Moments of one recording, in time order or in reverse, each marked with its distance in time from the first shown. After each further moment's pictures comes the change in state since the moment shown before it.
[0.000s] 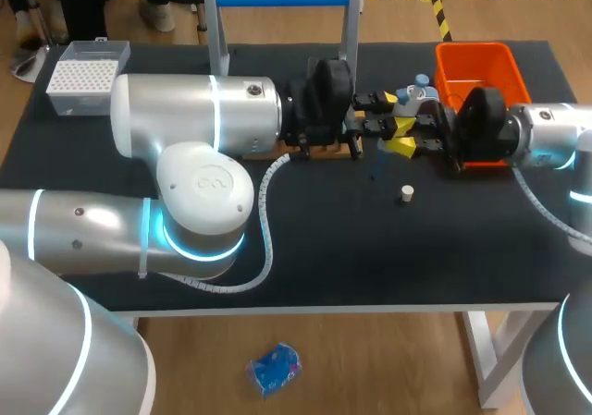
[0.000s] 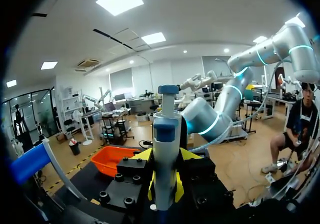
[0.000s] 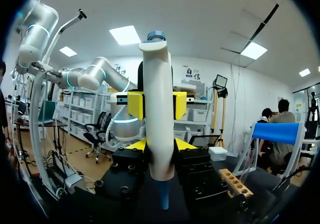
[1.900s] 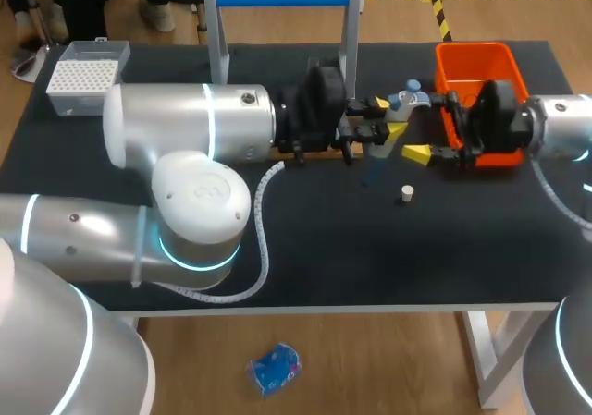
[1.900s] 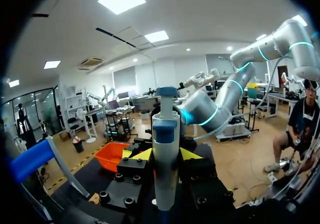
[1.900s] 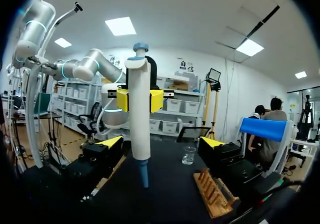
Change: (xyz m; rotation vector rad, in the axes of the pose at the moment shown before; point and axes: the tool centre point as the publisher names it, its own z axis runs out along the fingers) left arm -0.002 0.010 -0.012 -0.023 -0.047 -0.001; right arm -0.026 -0.011 -0.037 0.098 -0.073 -0.029
